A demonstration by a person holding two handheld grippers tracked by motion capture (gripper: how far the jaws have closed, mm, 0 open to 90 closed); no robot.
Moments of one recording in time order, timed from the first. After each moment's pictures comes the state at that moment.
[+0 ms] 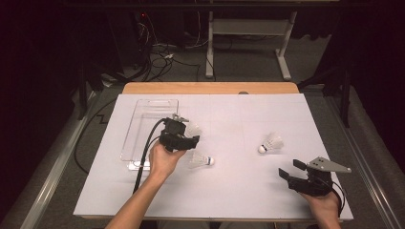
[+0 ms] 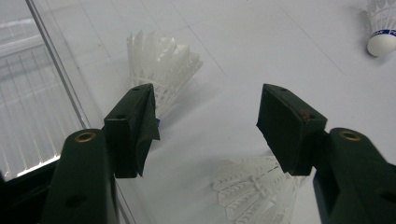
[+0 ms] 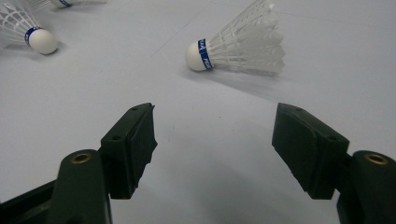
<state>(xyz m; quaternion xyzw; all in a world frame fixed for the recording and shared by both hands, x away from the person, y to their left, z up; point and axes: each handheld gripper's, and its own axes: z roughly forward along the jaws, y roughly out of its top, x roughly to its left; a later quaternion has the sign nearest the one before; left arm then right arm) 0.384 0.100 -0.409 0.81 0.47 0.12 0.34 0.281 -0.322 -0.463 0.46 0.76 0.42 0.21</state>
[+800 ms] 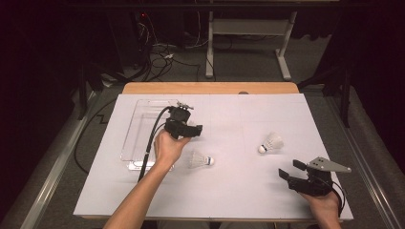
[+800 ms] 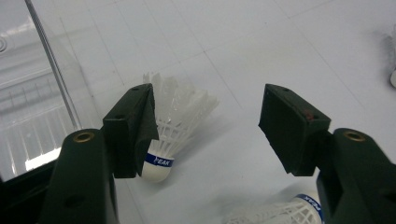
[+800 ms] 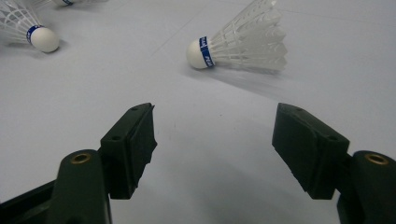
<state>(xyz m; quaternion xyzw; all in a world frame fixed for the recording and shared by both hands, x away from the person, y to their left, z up) 0.420 0.085 -0.396 0.80 0.49 0.12 0.32 0.281 -0.323 -0.464 0.46 0.76 0.42 0.21</state>
